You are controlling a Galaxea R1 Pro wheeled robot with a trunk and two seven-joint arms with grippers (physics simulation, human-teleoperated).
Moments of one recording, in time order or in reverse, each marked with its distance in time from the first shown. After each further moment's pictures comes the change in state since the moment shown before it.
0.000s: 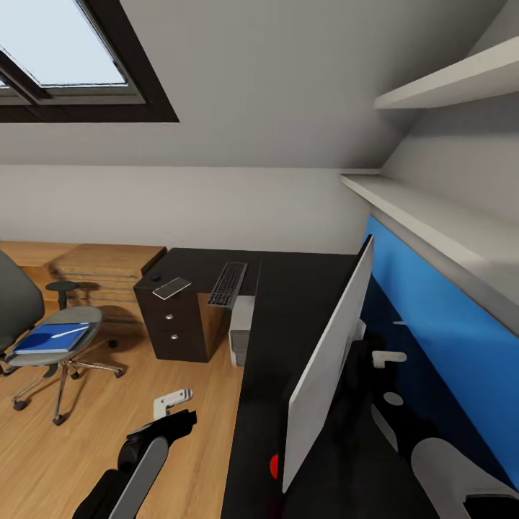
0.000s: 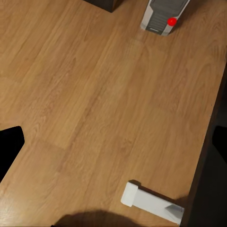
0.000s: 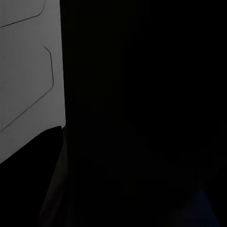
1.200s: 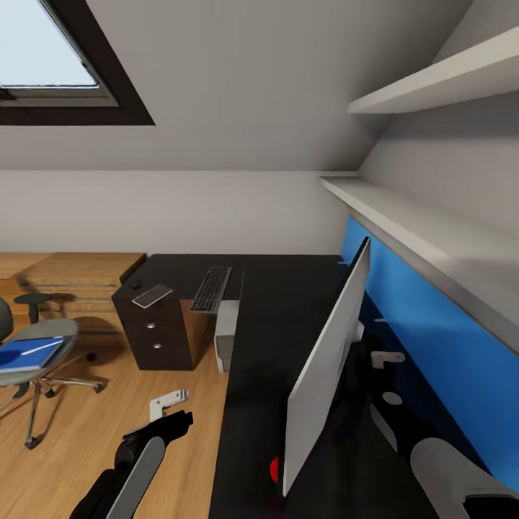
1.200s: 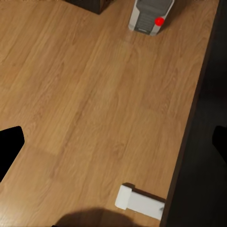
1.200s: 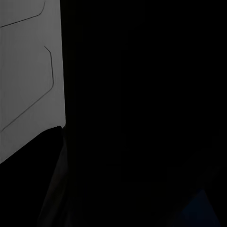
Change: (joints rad) left arm 0.000 0.001 0.026 0.012 -0.002 0.000 -0.002; right arm 0.000 0.002 0.005 -0.001 0.007 0.022 0.003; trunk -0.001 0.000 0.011
